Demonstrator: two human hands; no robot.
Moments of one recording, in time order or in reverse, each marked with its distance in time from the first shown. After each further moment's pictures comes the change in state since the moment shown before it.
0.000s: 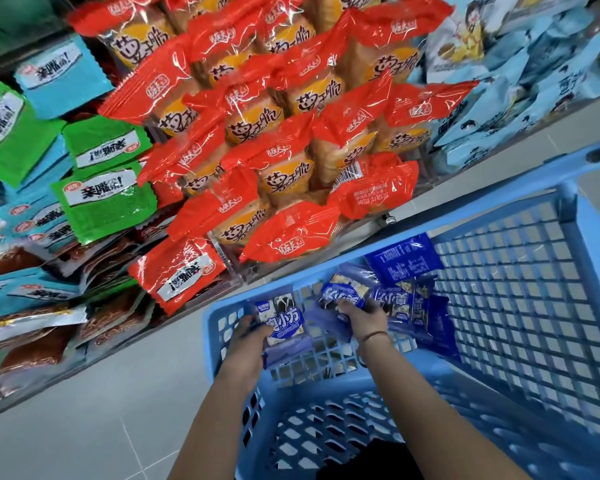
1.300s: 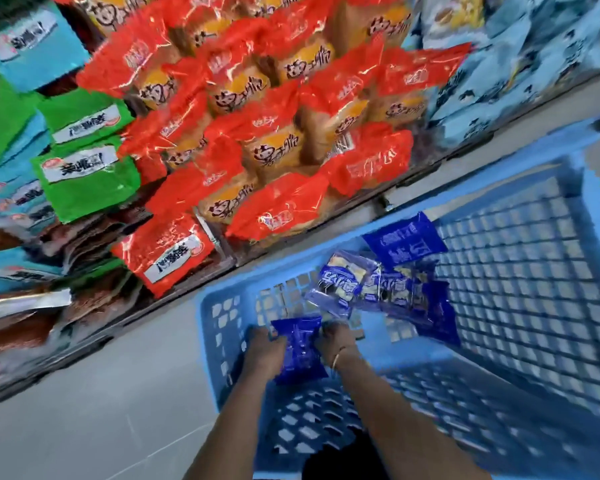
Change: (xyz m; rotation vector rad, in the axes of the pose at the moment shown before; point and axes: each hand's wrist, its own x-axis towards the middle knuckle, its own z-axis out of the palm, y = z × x) left_hand 0.020 -0.051 0.007 0.807 0.087 0.077; right_hand 0.018 0.081 0.018 -0.858 -0.244 -0.072
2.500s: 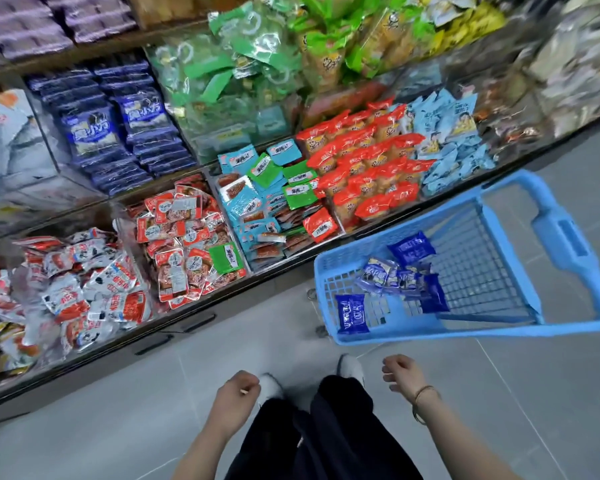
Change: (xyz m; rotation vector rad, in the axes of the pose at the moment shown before) left_hand -0.232 -0.222 -0.239 -0.070 -0.018 0.359; right_hand -0.311 0.041 0.047 0.514 0.201 -0.105
